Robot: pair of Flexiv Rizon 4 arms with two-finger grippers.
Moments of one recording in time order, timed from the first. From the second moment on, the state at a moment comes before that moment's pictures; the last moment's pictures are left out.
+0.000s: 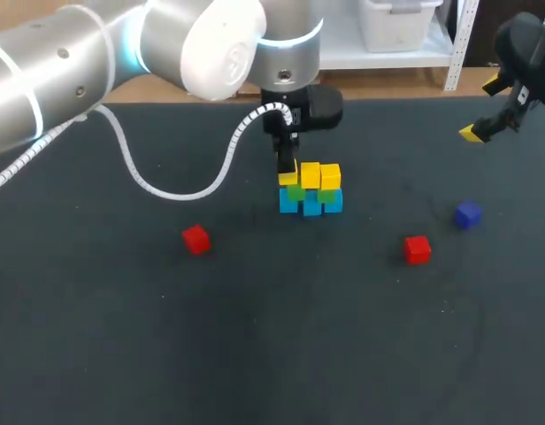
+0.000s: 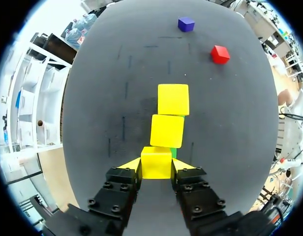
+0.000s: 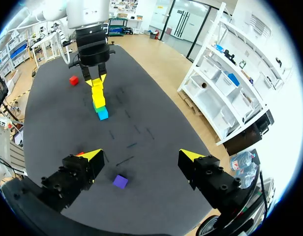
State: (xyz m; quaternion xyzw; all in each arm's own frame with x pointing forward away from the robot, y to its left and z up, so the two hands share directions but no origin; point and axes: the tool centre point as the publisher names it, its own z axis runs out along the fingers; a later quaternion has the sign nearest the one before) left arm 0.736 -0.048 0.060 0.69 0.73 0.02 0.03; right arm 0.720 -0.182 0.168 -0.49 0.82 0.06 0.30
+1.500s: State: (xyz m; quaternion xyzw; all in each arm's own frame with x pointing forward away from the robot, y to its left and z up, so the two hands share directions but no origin) left arm 0.736 -0.049 0.068 0.66 0.75 -0.01 0.04; right arm 0.720 -0.182 0.168 -0.49 0.82 0.06 0.30
